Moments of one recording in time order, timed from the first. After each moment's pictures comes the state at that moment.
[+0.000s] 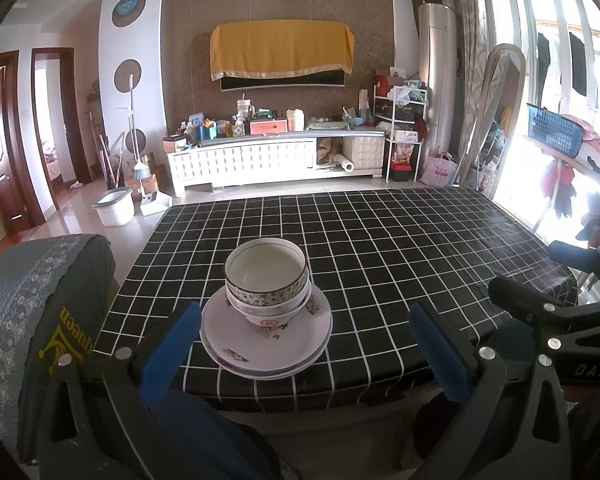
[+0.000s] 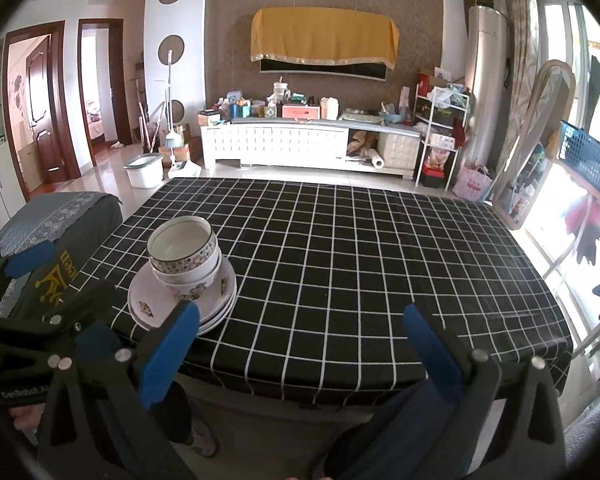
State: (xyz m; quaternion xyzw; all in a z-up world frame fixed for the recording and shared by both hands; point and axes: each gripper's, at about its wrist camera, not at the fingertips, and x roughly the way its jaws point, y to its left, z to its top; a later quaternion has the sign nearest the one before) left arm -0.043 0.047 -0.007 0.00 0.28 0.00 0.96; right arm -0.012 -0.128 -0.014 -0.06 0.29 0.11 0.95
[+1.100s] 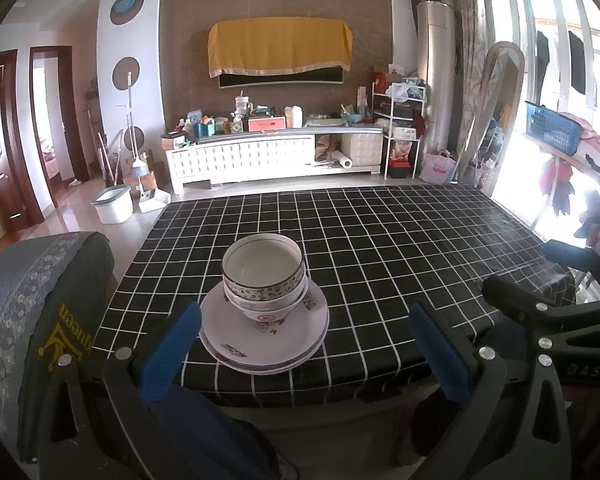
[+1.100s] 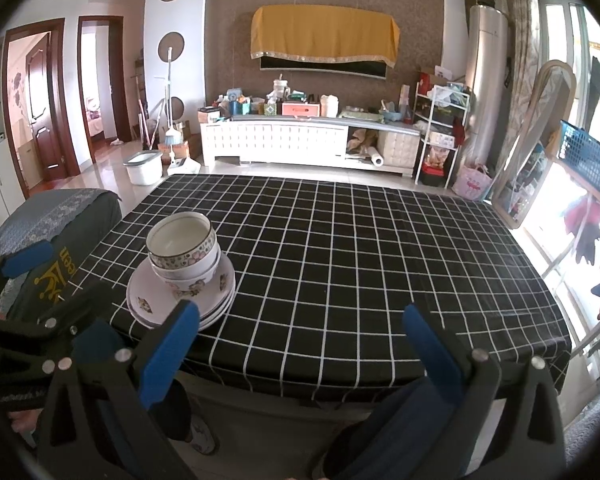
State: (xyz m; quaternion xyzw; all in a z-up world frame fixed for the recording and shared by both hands) left arm -0.049 0.049 -0.010 0.00 0.28 0.00 0.96; right arm -0.017 -0.130 -0.017 -0.06 0.30 0.11 0.95
